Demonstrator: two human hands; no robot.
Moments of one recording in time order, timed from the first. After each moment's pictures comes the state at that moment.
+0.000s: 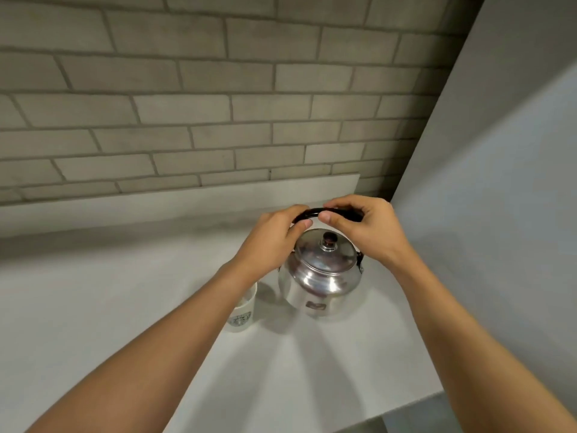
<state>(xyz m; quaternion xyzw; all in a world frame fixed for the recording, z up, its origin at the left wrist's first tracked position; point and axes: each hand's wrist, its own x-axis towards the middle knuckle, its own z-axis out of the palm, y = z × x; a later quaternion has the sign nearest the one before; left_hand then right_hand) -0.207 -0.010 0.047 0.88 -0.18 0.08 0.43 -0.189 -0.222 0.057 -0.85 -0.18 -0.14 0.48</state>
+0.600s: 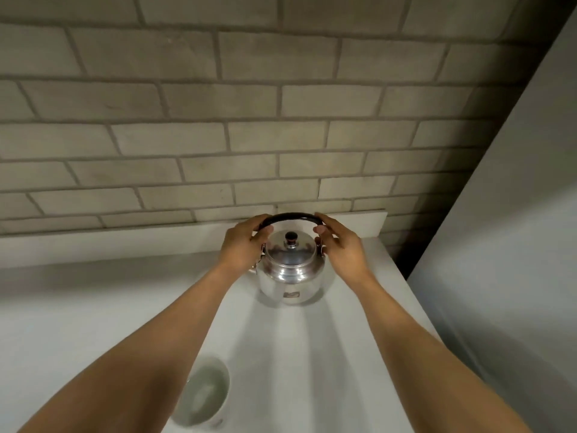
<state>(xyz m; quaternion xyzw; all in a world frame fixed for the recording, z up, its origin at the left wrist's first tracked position) -0.014 0.032 -0.023 0.85 0.03 0.12 0.52 0.015 -0.199 -0.040 -0.80 -0.10 -0.07 0.59</state>
